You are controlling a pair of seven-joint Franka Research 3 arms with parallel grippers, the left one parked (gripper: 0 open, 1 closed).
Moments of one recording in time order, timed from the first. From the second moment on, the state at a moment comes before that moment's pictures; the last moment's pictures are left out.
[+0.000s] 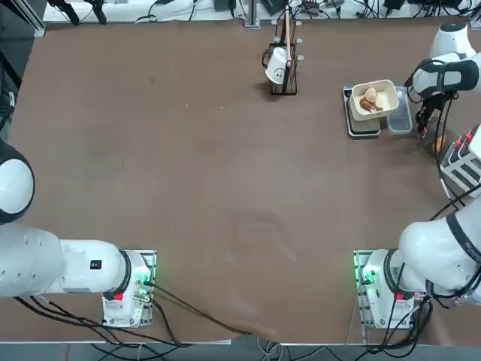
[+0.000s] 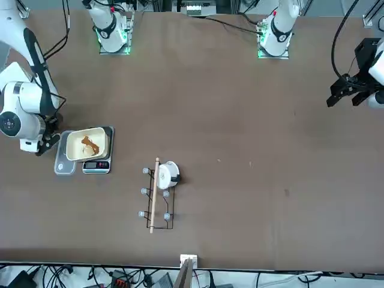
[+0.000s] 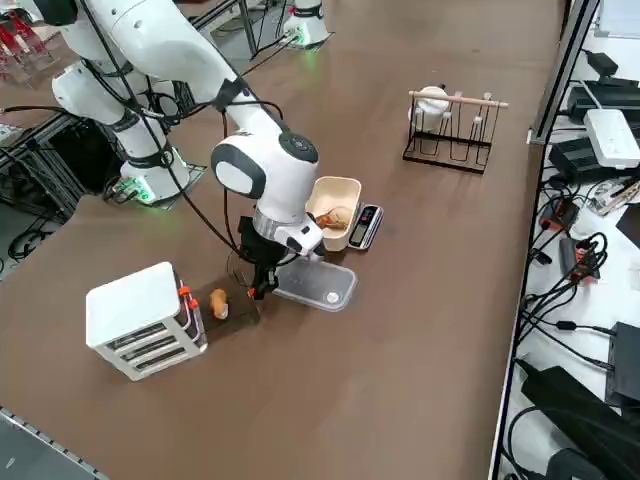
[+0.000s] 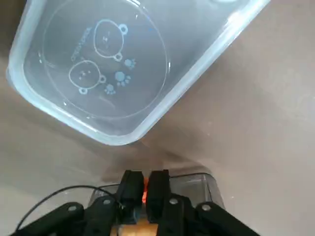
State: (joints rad) arm -0.42 0.48 0.07 -1.99 -0.50 2.20 -0.64
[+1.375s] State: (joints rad) arm -0.45 0.49 0.02 -1.76 -0.24 1.80 -0.17
